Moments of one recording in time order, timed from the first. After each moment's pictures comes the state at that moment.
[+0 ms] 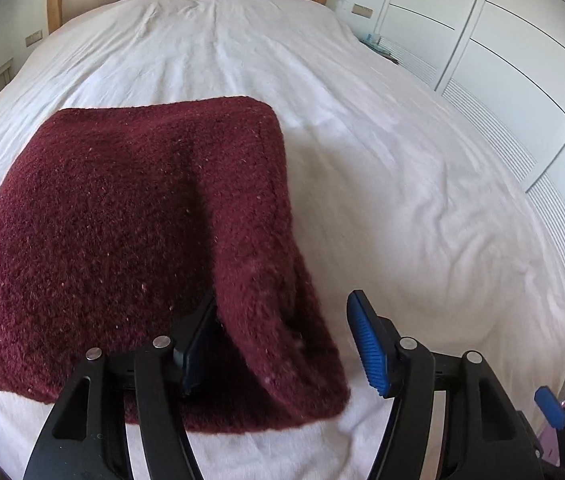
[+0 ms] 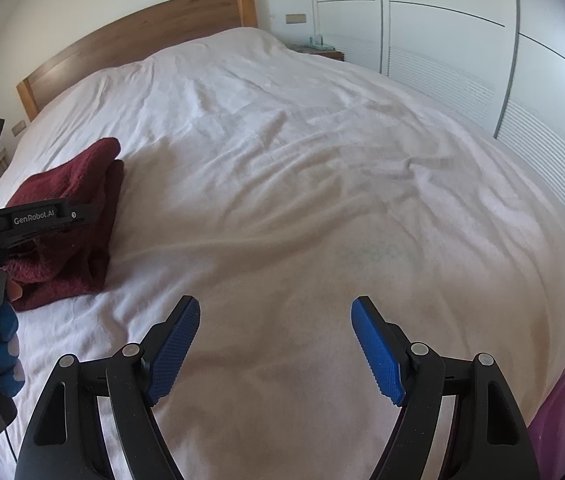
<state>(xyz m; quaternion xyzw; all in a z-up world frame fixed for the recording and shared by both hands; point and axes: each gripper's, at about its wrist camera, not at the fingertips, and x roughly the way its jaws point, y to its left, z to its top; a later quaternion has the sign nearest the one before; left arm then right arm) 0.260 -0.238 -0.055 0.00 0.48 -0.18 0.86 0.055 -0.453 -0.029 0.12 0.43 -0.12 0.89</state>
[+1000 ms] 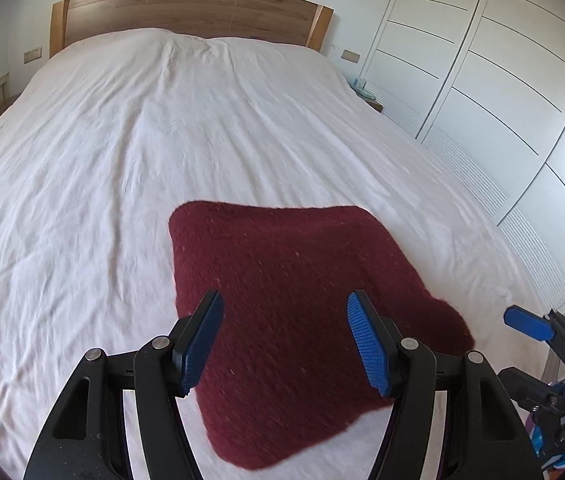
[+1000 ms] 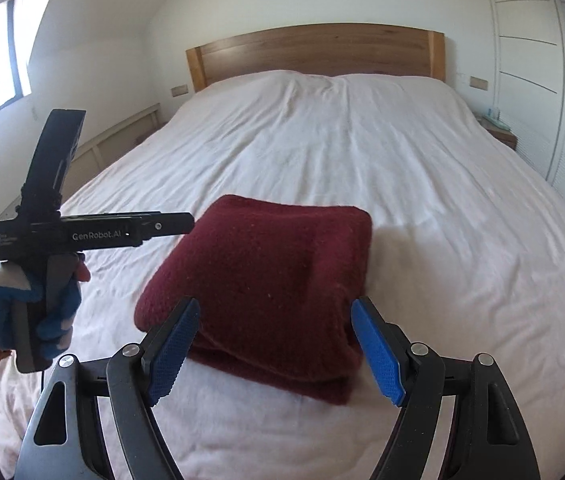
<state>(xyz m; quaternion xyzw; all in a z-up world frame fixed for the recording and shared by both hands) 0.286 -0.074 0.036 -0.03 0.42 -0.24 0.88 0.178 -0.275 0.058 0.03 0.36 0.16 0.92</state>
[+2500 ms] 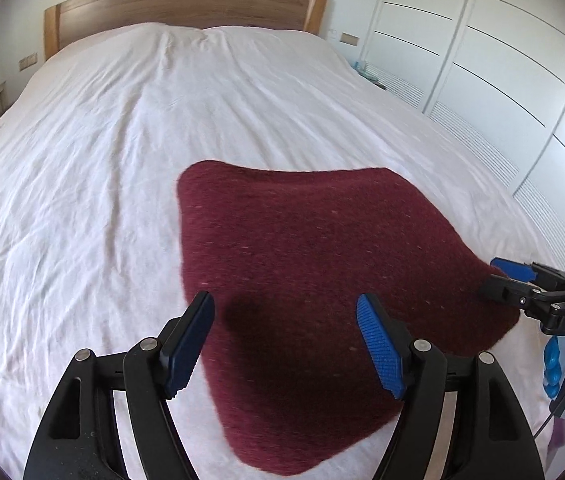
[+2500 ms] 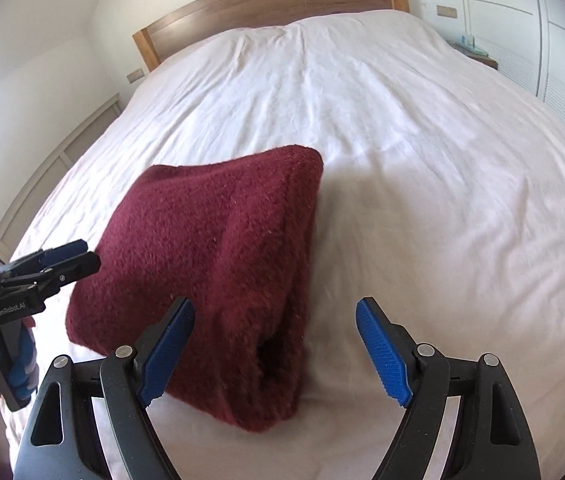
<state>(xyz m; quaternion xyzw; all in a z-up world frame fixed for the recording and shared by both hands) 0.262 -0.058 -0.026 0.00 0.43 -0.22 0.87 0.226 -0.344 -0.019 0.11 0.45 0.12 0.88</state>
